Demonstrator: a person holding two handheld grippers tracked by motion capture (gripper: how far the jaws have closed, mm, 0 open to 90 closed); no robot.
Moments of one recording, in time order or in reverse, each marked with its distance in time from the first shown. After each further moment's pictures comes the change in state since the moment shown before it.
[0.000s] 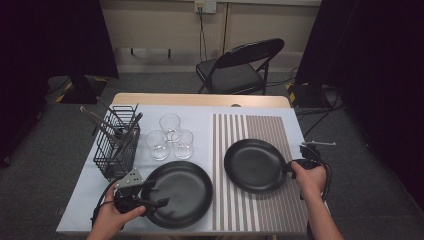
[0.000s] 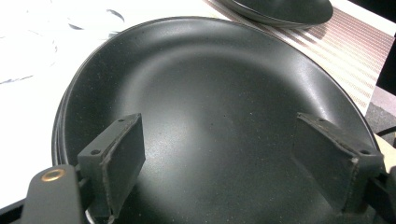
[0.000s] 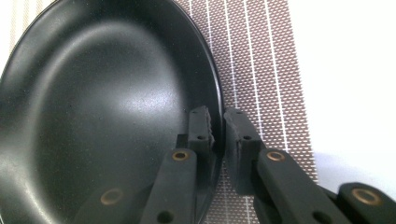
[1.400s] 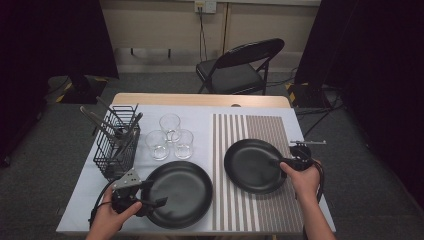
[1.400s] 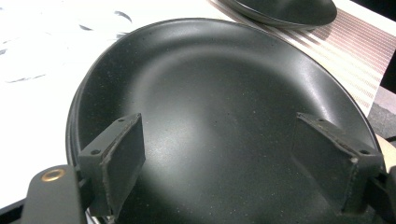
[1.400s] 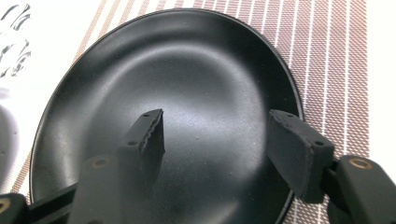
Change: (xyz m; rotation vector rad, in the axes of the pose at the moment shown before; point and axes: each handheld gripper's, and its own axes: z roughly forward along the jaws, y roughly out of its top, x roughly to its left) left arm 0.000 0.000 -0.007 -0.004 0.025 0.000; right arm 0.032 -0.010 -0.004 -0.158 0.096 -0.309
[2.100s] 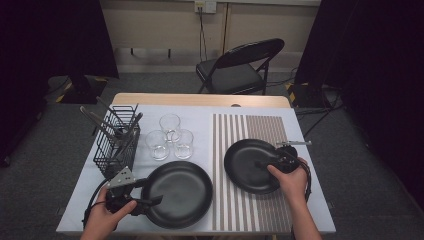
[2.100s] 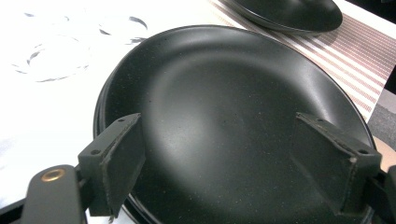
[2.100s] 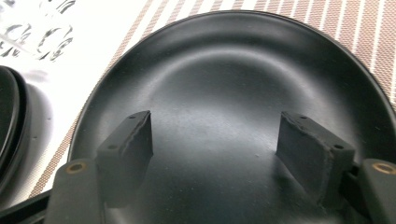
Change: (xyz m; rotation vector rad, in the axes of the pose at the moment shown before) left arm 0.002 0.004 -0.015 -0.003 0.034 -0.020; right arm 0.029 -0.002 0.016 -0.017 0.087 -0.110
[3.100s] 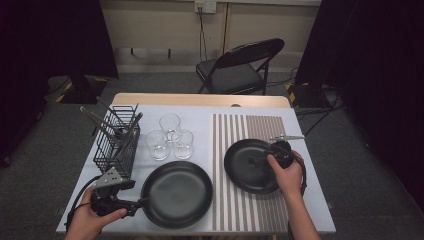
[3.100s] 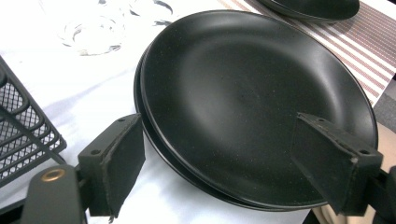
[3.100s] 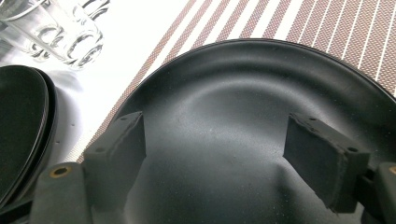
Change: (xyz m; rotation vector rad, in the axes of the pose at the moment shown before) left arm 0.009 -0.003 -0.030 0.055 0.037 -0.027; right arm 0.009 0.015 0.008 -0.029 0.071 -0.087
